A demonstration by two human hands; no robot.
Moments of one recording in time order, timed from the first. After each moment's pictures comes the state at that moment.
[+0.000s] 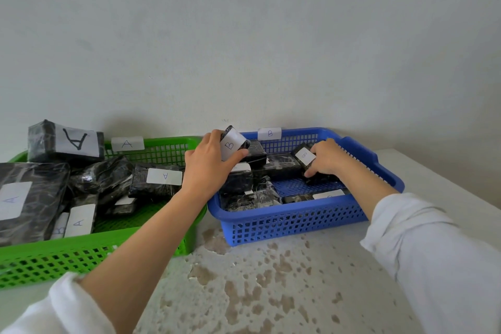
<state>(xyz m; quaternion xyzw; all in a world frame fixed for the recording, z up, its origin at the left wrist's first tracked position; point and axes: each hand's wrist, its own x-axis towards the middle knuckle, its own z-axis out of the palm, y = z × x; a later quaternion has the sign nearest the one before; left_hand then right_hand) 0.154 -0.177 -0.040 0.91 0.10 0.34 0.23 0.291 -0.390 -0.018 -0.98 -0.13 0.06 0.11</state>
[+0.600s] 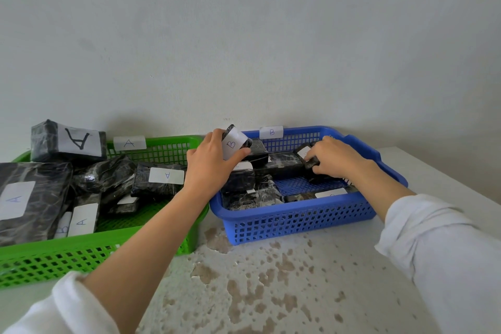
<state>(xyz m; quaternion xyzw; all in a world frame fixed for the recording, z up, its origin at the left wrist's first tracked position) 0.153 -0.178 -0.040 0.91 0.10 0.34 0.23 0.289 -0.404 -0.022 -0.95 -0.31 -0.07 -0.05</state>
